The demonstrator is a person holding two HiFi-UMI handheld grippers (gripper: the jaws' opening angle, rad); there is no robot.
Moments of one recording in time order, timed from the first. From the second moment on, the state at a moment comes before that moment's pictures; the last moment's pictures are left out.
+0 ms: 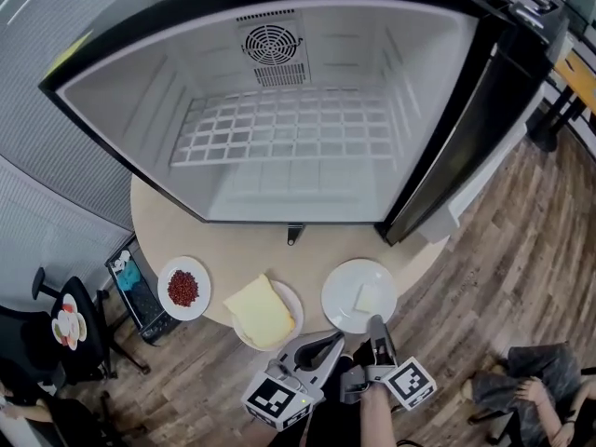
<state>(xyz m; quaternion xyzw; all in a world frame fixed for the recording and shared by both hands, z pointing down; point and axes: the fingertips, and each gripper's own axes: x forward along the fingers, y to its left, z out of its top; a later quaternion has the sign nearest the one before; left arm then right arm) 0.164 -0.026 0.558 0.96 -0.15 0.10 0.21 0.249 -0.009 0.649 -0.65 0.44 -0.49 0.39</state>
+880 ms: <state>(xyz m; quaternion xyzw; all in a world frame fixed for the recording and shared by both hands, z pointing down) 0.138 -0.066 0.499 0.97 -0.19 0.07 0.16 0.237 -0.046 0.561 -0.59 0.44 -0.51 0.44</state>
